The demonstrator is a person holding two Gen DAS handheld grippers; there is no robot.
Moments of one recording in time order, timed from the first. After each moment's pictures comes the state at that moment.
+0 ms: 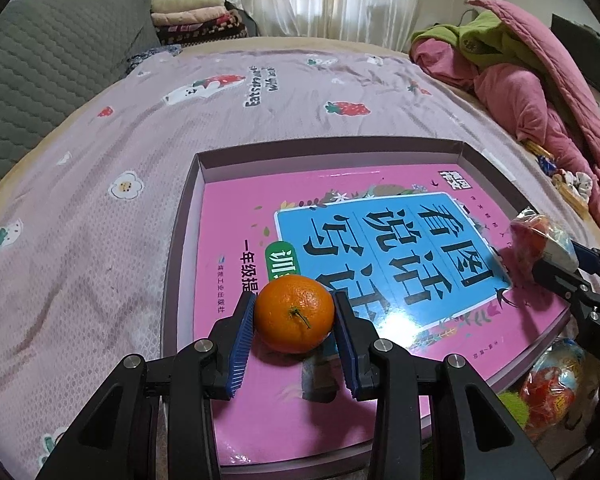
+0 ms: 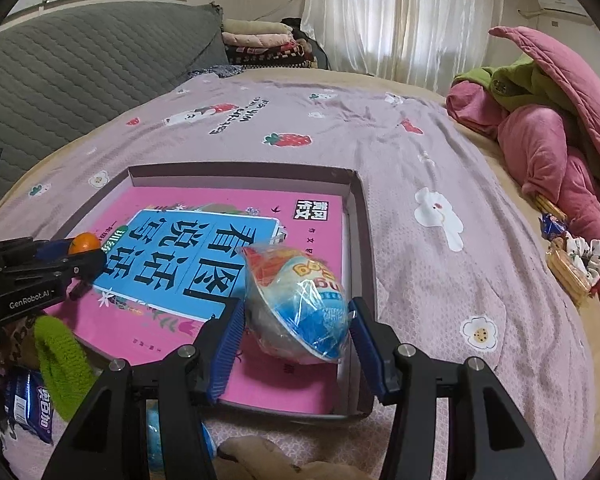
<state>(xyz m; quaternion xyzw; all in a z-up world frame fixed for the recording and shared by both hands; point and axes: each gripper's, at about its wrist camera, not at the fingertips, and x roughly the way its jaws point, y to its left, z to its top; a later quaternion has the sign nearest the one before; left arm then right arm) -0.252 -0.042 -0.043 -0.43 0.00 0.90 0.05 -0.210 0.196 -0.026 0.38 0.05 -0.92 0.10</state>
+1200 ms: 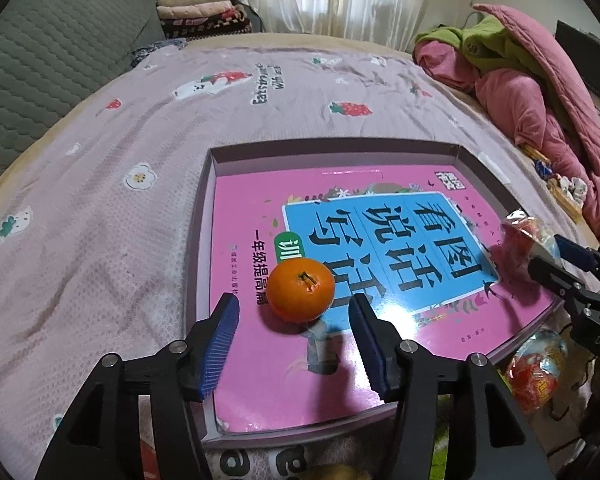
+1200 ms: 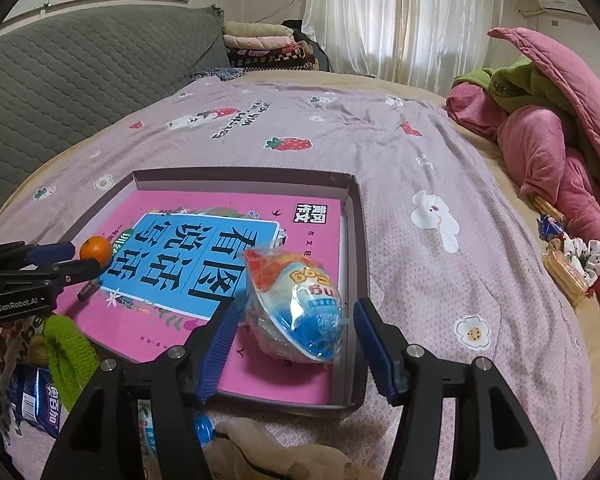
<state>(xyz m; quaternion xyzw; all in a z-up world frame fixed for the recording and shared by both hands) -0.238 -0.050 -0.031 -0.43 -0.02 0.90 0.05 -0.204 0.199 -0.019 0.38 0.05 -0.92 0.10</state>
